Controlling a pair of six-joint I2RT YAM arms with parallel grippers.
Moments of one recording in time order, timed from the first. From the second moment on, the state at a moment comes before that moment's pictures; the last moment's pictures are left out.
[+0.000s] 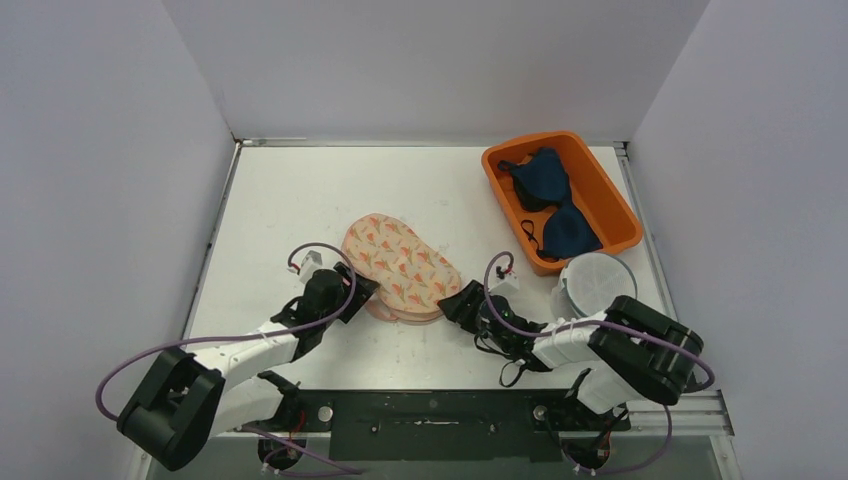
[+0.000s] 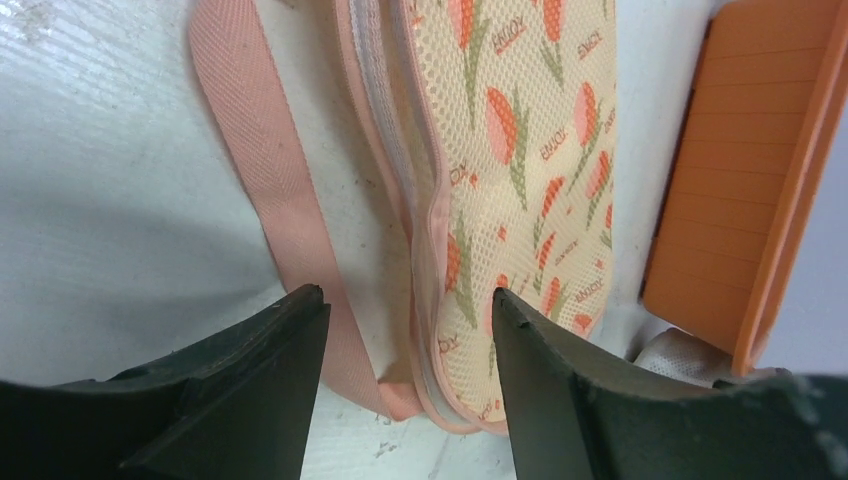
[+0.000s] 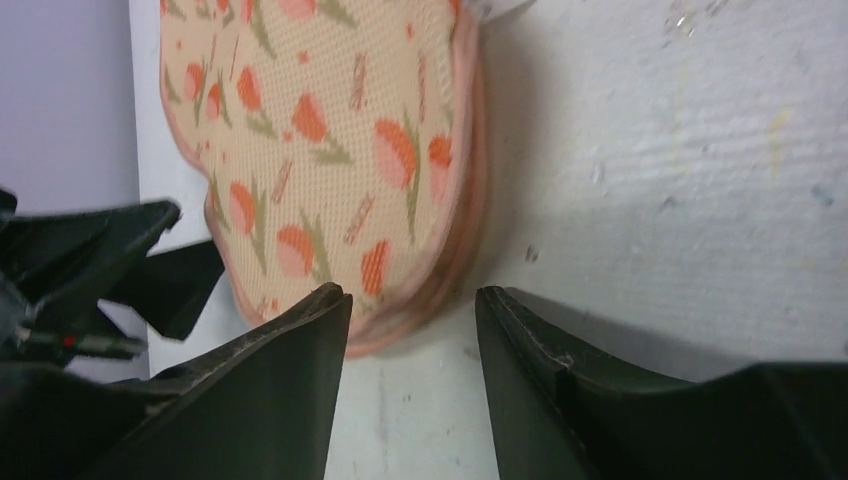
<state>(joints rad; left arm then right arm) -0.54 1.15 0.30 0.20 -0.17 -1.23 0.93 1.43 0.25 0.68 0.29 1.15</state>
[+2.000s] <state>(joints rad) -0.47 1.60 0.39 0.64 -0.18 -1.47 0.83 0.60 0.44 -0.14 0.42 0.73</state>
